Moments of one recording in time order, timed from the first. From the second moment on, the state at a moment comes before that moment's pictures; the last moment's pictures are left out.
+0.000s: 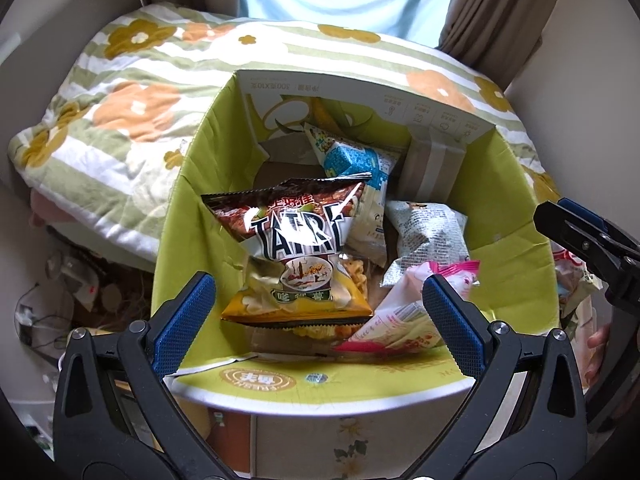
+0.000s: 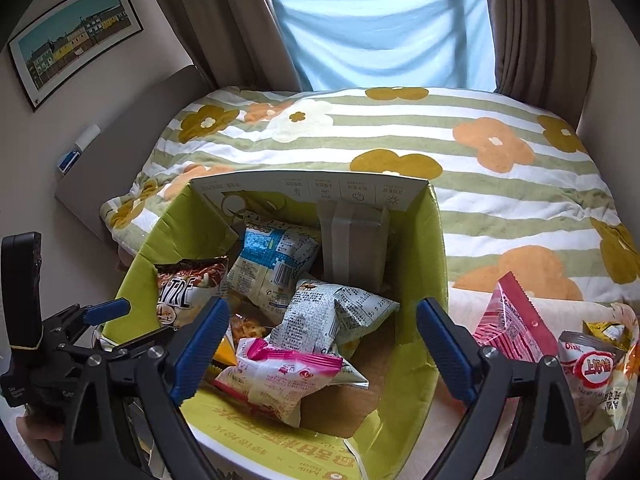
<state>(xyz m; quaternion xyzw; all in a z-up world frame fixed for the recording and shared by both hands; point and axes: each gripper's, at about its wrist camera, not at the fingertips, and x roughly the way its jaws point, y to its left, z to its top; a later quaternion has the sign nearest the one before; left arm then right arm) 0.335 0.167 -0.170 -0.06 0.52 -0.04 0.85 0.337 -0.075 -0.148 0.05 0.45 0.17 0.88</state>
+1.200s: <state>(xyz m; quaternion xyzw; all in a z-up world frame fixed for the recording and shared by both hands) 0.242 -0.055 -0.115 -0.03 0.47 -0.16 0.87 0.181 -0.289 -0.107 0.05 0.41 0.06 0.91</state>
